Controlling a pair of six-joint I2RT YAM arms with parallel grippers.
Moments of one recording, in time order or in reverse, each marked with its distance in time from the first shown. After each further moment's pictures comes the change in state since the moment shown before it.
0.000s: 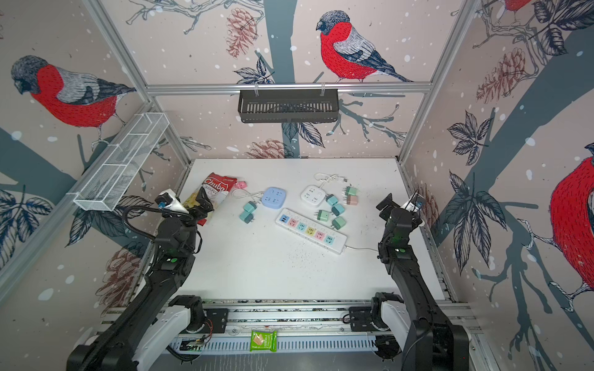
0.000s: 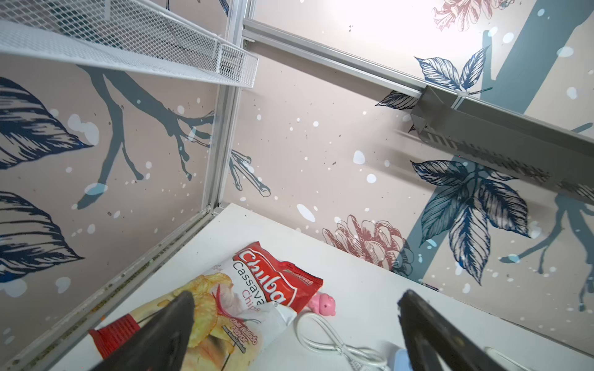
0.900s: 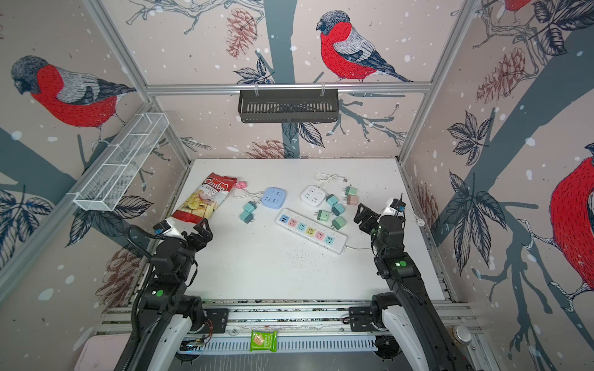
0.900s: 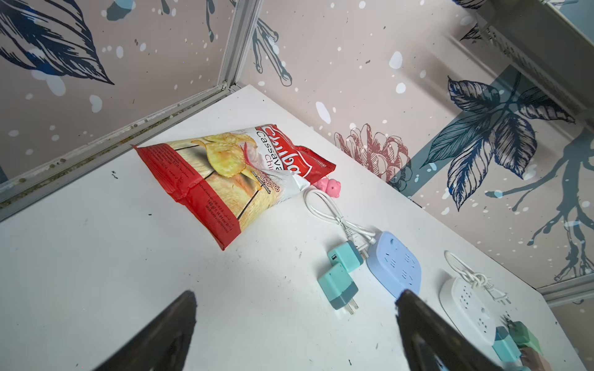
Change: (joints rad) left arm -0.002 -0.429 -0.111 -0.652 0.050 -0.247; right arm 0.240 -0.165 0.076 -0.446 -0.211 0.179
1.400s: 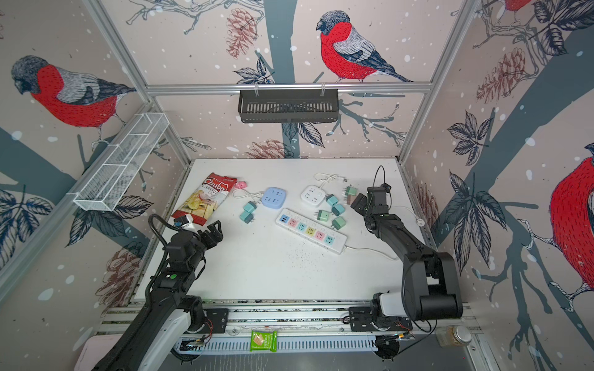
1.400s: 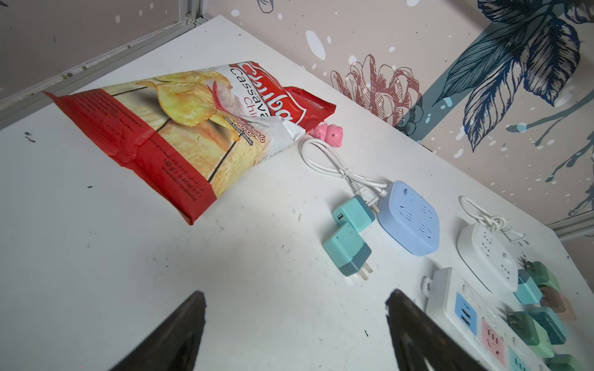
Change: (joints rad) left arm -0.001 0.261 -0.063 0.224 0.140 0.053; right arm -0.095 0.708 0.302 0.058 -0.015 0.001
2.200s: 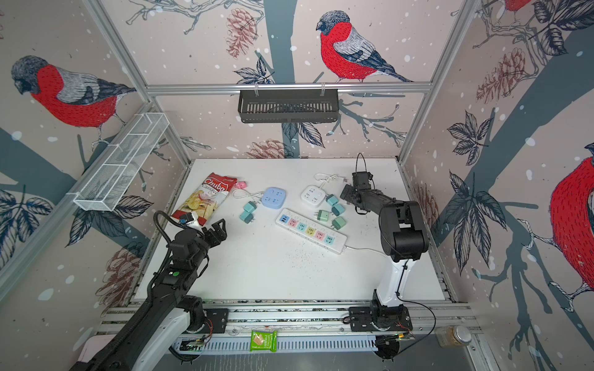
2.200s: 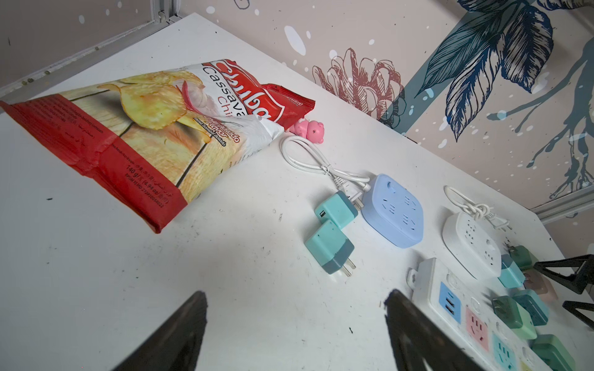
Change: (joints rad) left arm -0.066 0.043 0.013 0.037 -0.025 0.007; right arm 0.047 0.487 0.400 -0.108 0.048 -0.079
